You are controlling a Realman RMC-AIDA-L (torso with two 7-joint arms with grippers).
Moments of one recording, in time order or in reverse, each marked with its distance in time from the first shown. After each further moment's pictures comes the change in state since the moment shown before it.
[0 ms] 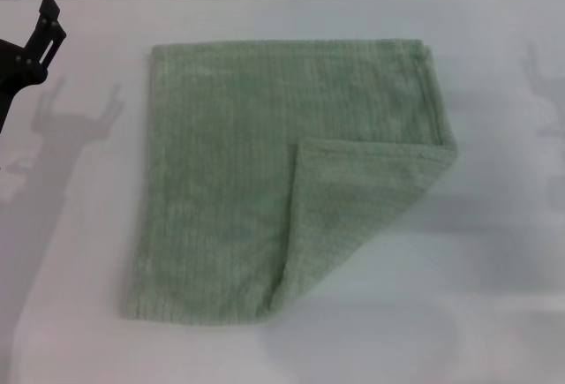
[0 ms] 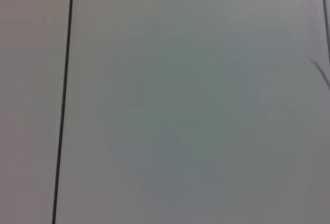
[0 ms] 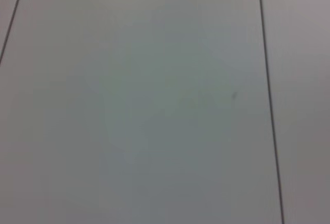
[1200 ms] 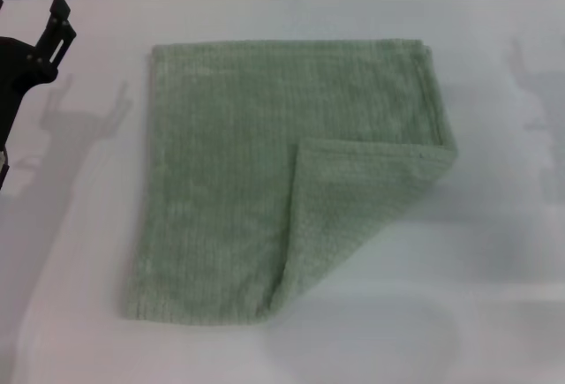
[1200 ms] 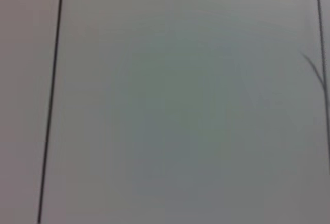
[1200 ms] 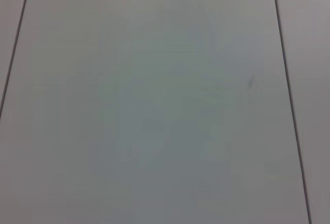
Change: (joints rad) left arm -0.010 -0.002 0.004 0.002 -0.001 -0.014 -0.002; right arm 0.062 0.006 -0.002 0.070 -0.004 0.003 0.070
